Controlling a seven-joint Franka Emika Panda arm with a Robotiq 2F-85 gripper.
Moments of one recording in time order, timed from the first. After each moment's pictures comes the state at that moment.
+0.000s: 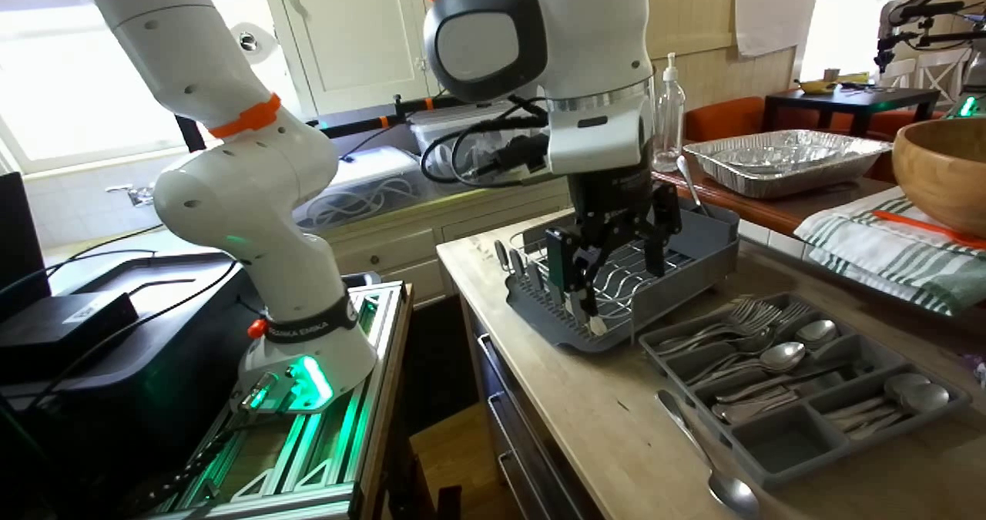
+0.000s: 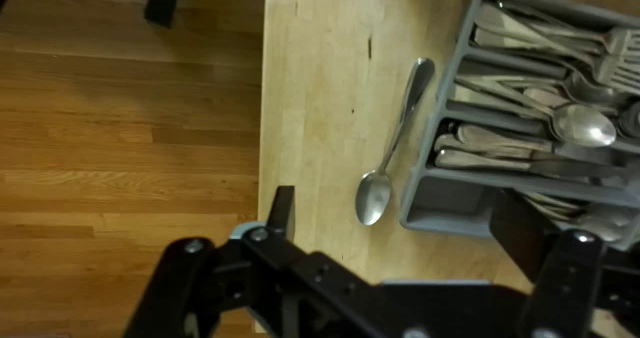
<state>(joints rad) -0.31 -0.25 -0.14 -2.54 0.02 2.43 0.70</state>
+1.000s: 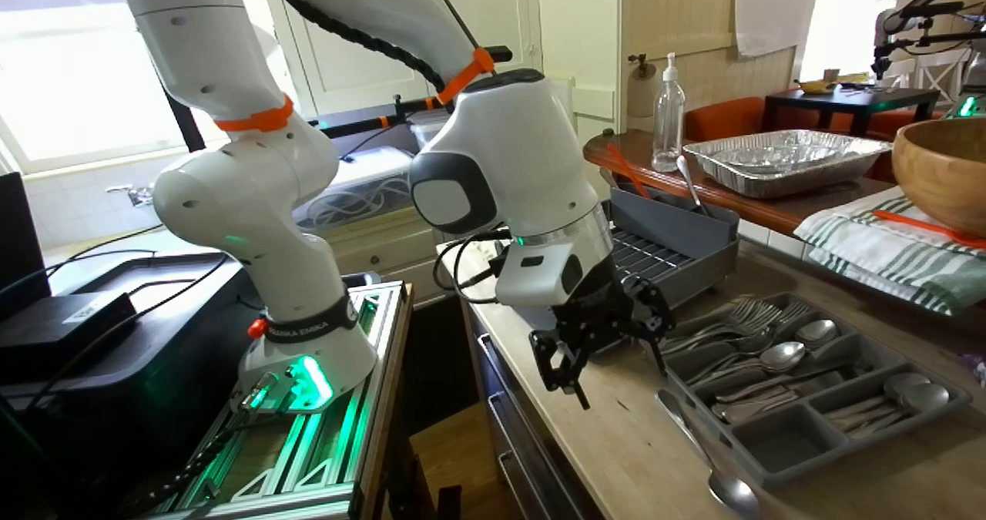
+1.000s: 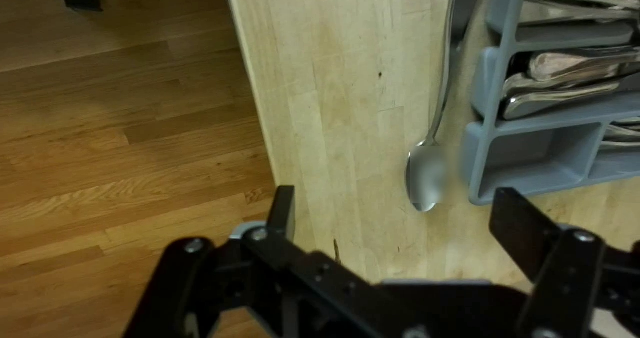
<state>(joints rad) -0.32 -0.05 -0.17 -2.75 0.15 3.01 0.77</state>
